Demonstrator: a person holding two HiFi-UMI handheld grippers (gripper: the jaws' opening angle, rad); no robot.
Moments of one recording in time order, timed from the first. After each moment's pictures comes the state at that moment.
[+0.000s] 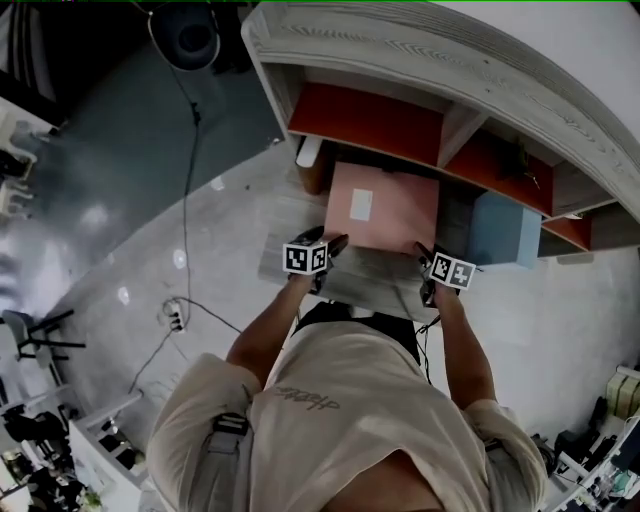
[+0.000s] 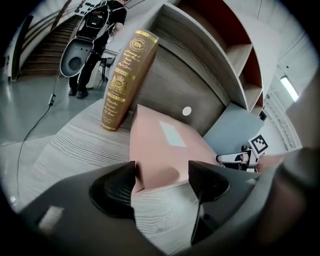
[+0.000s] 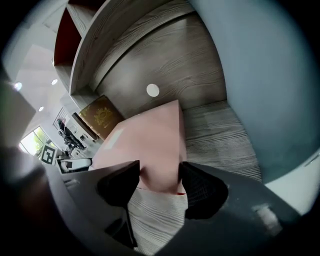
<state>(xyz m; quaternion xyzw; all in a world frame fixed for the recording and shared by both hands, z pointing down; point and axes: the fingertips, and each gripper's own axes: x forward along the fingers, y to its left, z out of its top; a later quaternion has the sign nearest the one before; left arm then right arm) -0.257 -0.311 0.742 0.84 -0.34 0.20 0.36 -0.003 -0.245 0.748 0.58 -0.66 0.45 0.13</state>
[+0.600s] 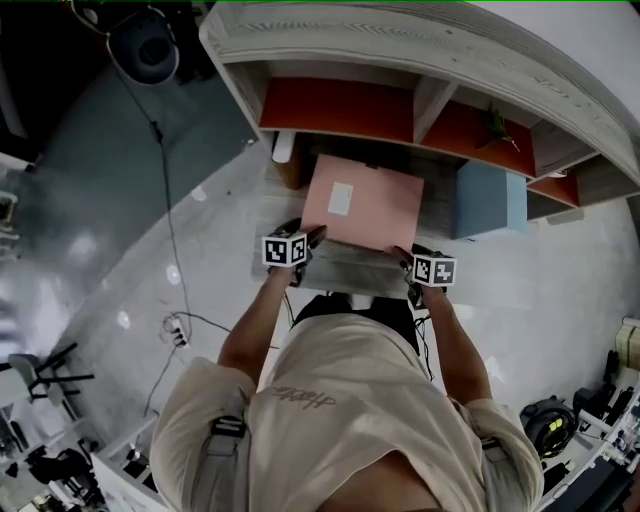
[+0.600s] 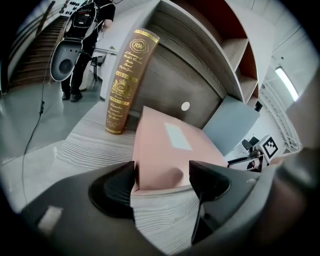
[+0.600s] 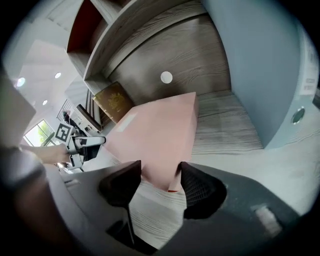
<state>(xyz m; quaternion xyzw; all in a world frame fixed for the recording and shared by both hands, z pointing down) -0.280 -0.319 0.742 0.85 -0.31 0.25 0.34 -0.053 -0.189 0.750 0.56 -0.67 0.46 0.16</state>
